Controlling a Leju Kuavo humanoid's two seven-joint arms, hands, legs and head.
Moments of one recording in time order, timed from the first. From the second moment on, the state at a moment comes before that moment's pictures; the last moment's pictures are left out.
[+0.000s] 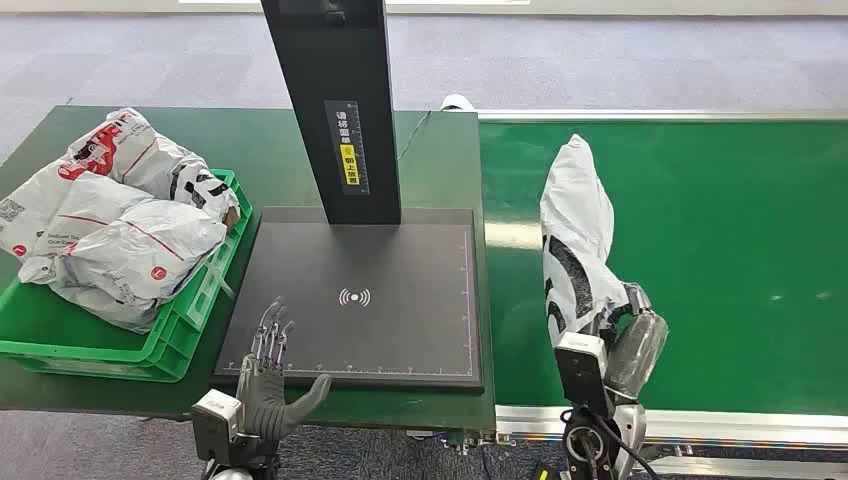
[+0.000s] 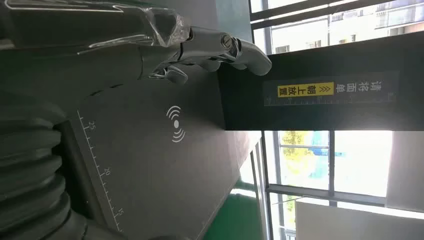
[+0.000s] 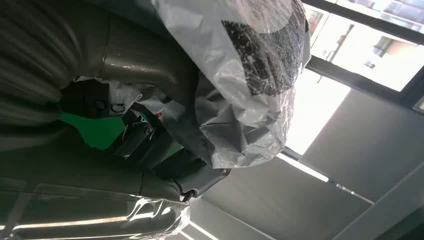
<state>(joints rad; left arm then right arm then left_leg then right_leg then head) 0.07 -0.25 -0.03 -1.30 -0.17 -0.21 -0.66 -0.07 0.23 -0.04 -1.32 0.55 -0.69 -0.61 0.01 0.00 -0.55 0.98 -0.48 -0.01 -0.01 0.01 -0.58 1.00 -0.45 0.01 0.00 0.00</state>
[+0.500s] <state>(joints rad) 0.01 -0.25 -0.03 -1.24 -0.16 -0.21 -0.69 -0.23 0.23 0.13 -1.10 0.50 -0.31 -0.56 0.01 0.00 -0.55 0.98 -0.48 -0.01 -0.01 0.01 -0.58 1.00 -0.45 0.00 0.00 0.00</state>
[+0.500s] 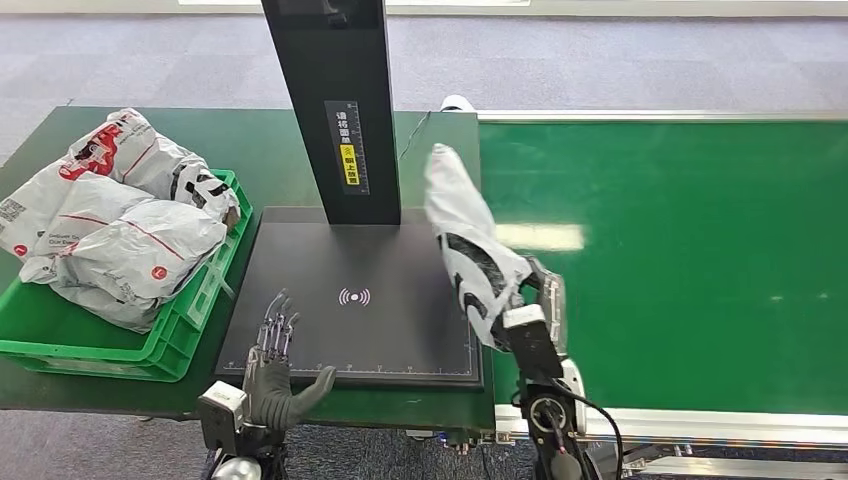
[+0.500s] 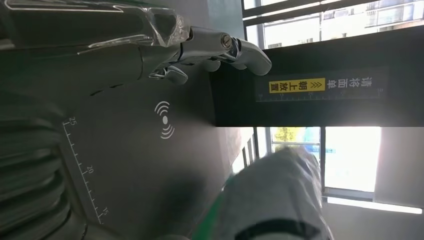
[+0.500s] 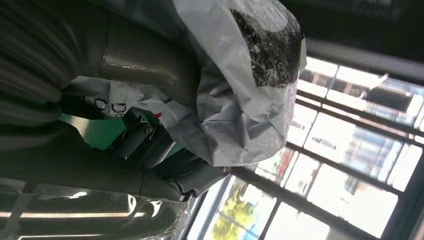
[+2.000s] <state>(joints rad) 0.09 -0.24 0.05 -1.37 -0.31 0.16 -0.66 -0.48 0.26 0.36 -0.64 0.47 -0.02 -0.65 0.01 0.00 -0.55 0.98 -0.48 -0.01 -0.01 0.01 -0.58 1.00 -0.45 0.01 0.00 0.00</state>
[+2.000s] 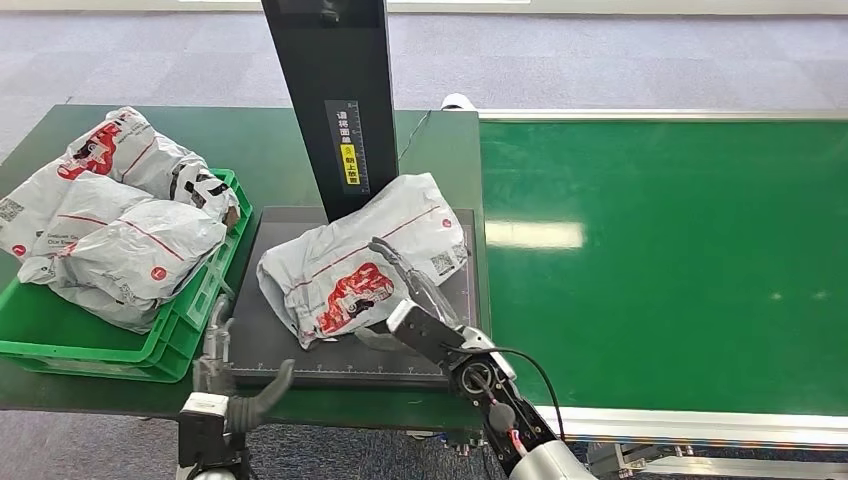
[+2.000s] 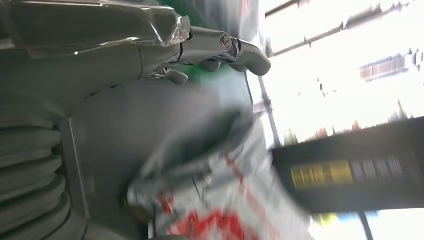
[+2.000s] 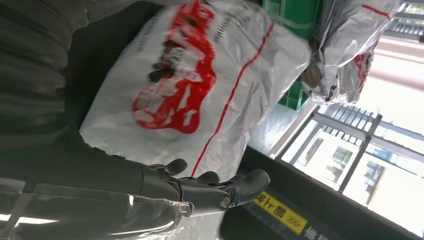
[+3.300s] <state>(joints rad) -0.24 -0.24 -0.20 -0.98 -0.66 0.48 -0.49 -0.11 0.18 0.19 -1.24 0.30 -0.05 -0.61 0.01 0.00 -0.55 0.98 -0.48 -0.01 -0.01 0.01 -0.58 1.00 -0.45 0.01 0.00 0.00</state>
